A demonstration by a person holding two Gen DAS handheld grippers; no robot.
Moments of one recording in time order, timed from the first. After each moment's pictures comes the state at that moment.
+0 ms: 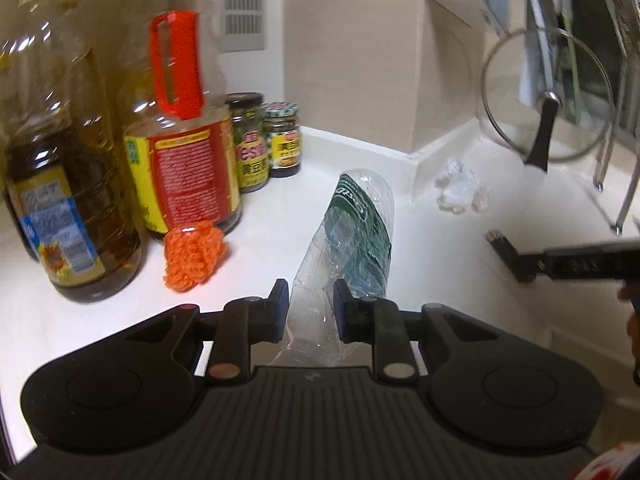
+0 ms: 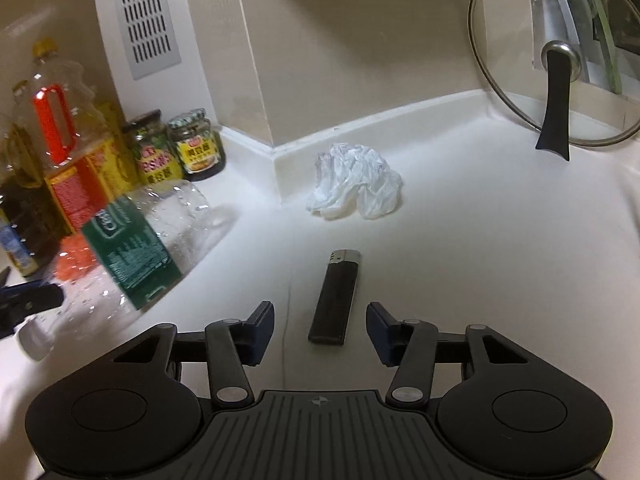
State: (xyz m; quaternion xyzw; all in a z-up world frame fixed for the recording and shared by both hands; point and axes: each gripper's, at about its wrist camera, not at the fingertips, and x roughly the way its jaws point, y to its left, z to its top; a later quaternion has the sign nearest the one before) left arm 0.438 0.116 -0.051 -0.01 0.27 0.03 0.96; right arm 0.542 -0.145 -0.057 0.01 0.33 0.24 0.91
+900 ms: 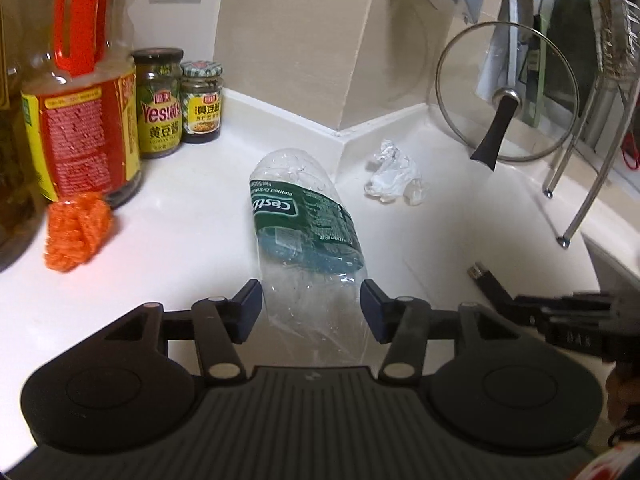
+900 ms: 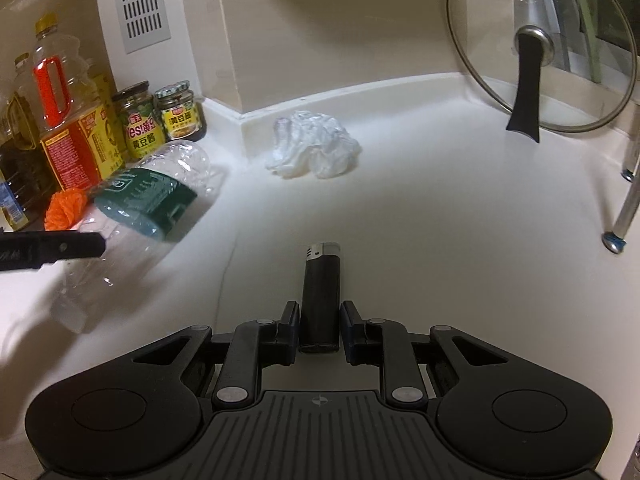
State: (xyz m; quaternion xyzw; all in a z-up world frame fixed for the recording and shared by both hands) left arm 0.485 0.091 -0.059 -0.10 0.32 -0.06 0.94; right arm 0.519 -0.203 -0.060 -0.02 0.35 0.24 0.91
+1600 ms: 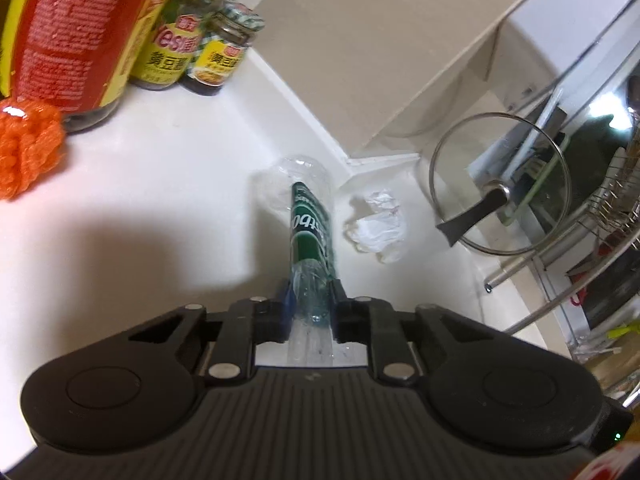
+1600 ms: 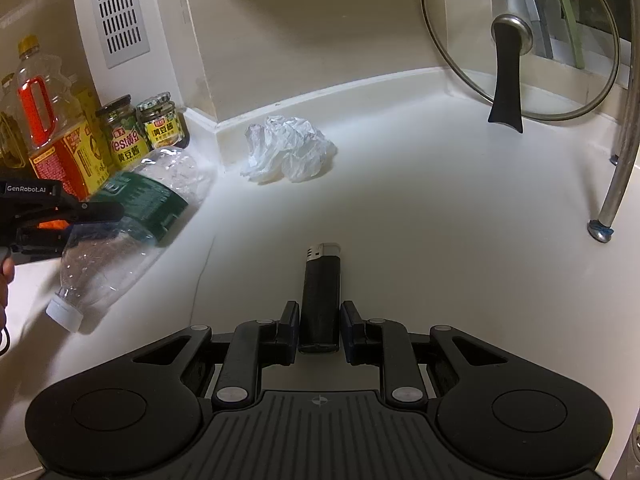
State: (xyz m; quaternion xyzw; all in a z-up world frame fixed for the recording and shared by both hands) left arm 0.537 0.137 -0.078 -0.32 0.32 -0.10 0.88; right arm 0.525 -0.218 -0.061 0.00 0.35 0.23 0.91
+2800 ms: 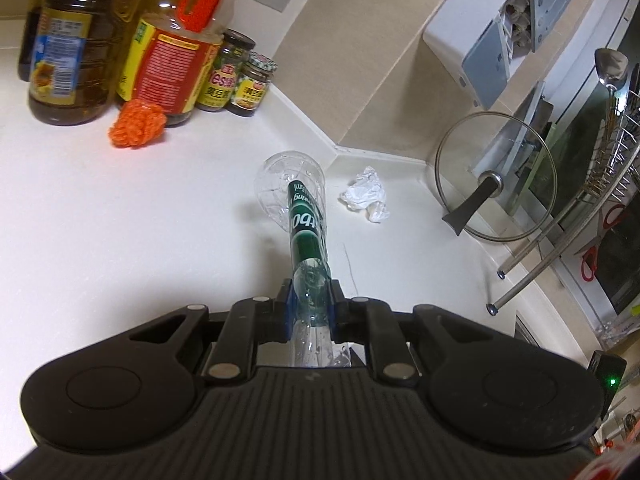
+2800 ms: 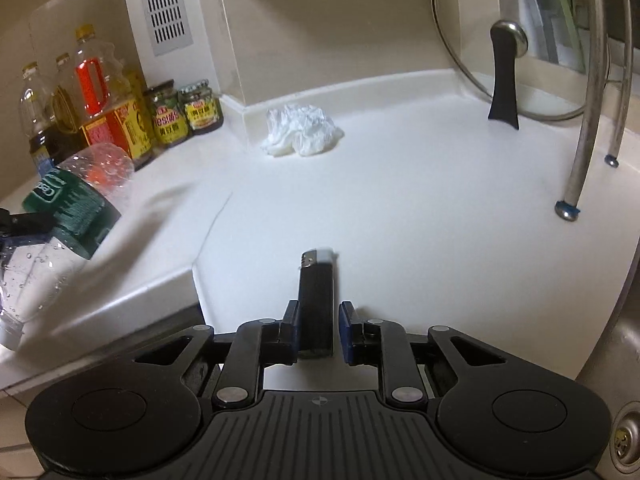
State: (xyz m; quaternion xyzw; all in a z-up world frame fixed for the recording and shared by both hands) left arm 0.365 0.076 -0.034 -0.29 0.28 0.00 0.92; right arm 0.478 -0.281 -0.058 -0.02 0.35 0.29 0.89
